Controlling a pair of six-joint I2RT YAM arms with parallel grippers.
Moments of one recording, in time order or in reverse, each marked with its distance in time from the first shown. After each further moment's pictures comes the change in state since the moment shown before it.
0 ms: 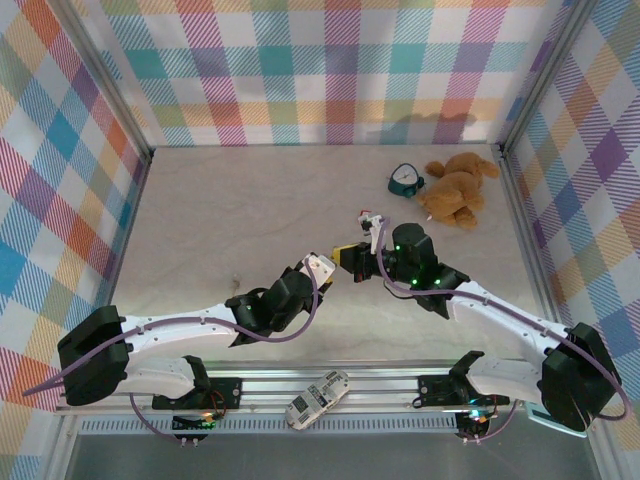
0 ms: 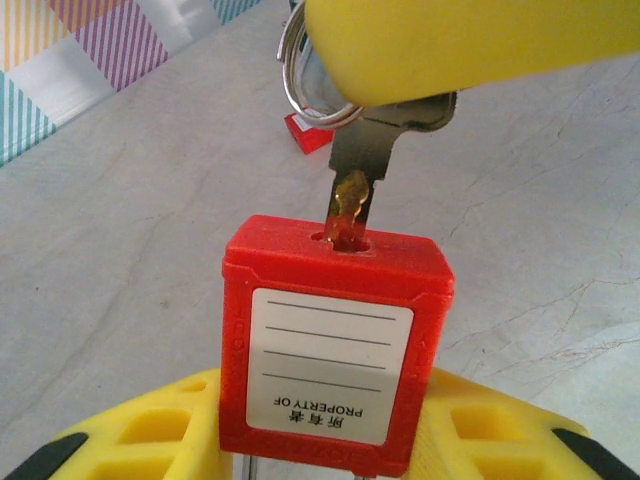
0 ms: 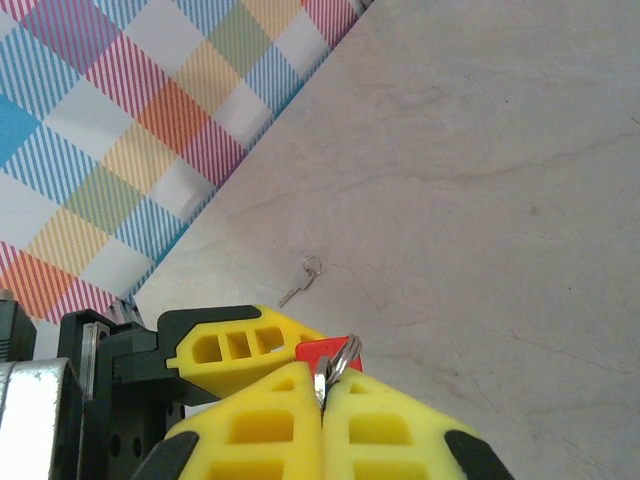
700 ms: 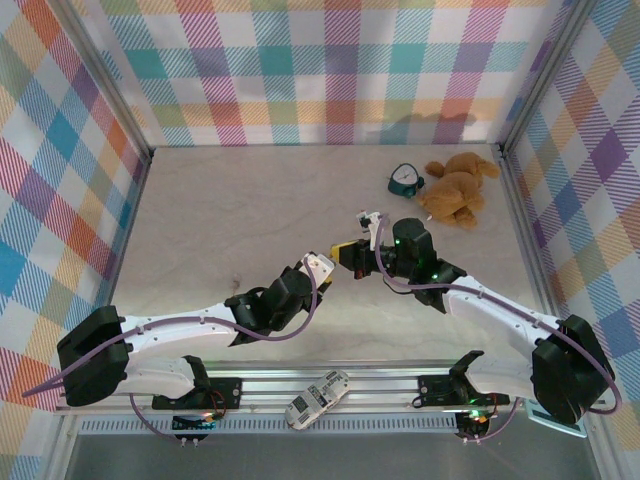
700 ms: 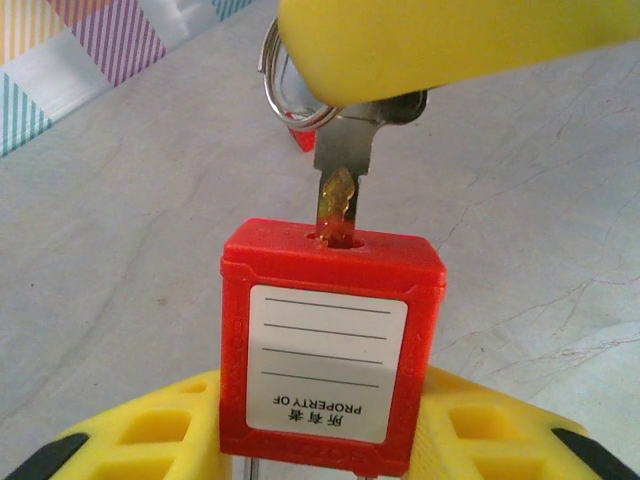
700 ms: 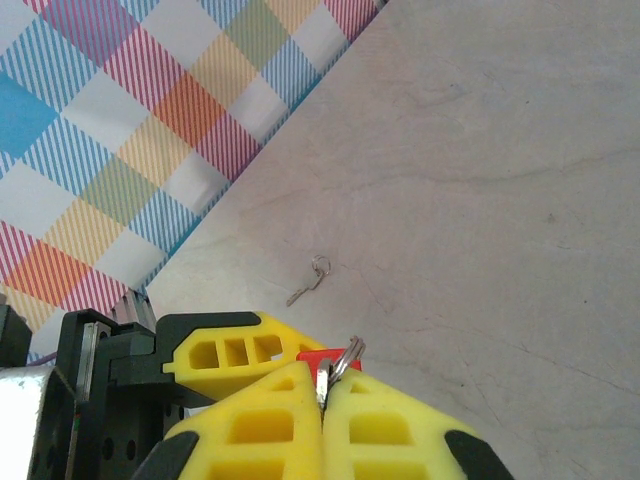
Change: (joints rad) left arm 0.010 -0.003 -0.001 0.001 0.020 -0.009; right arm -0.038 0.063 0.010 0.043 -0.089 -0.015
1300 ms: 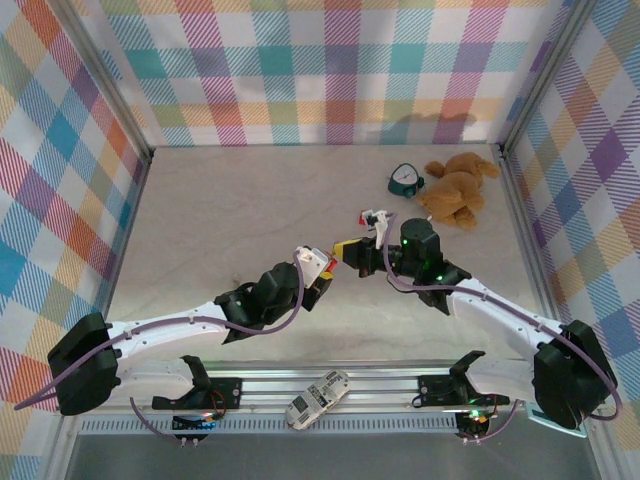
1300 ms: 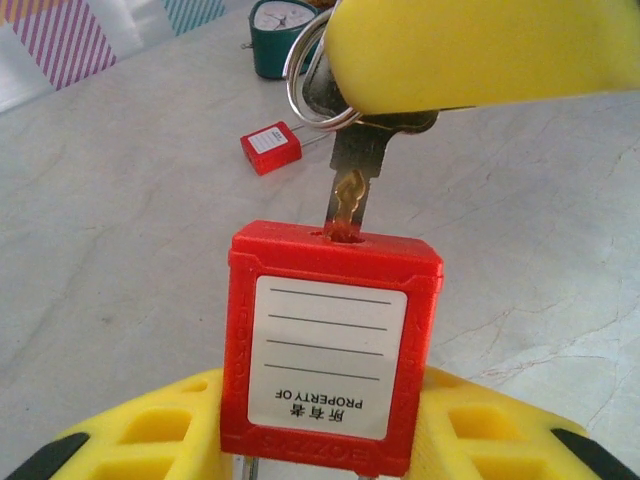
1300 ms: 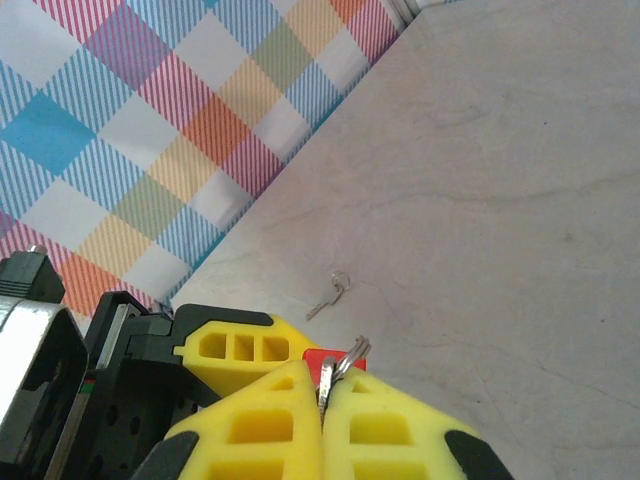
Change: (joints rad) left arm 0.058 -0.061 -0.005 0.004 0.171 -0.056; right arm -0.050 -0.026 -0.033 0.060 -0.080 0.043
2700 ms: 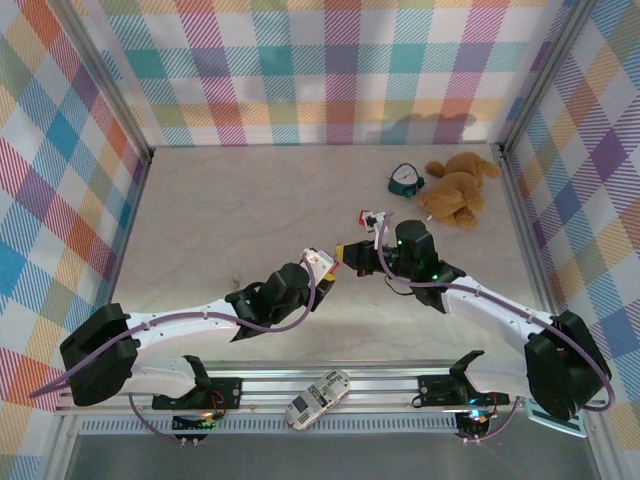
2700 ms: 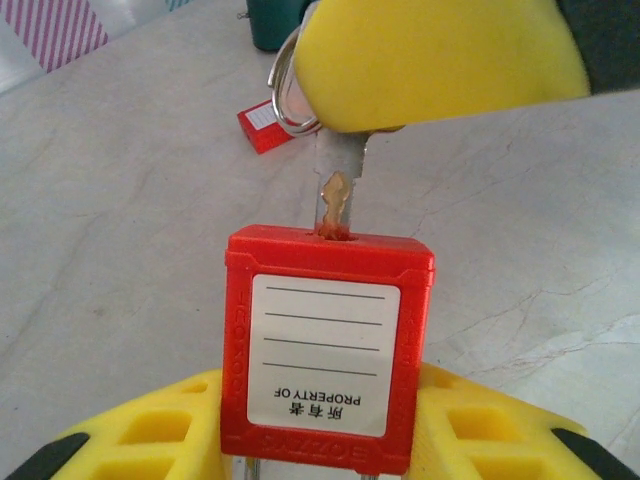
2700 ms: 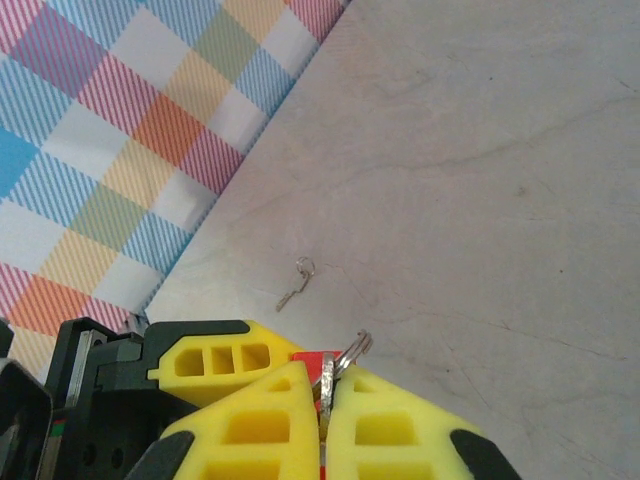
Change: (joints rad) left arm 0.006 0.092 -0.004 0.060 -0.004 0.027; right arm 0.018 0.029 0.011 -0.056 0.089 0.044
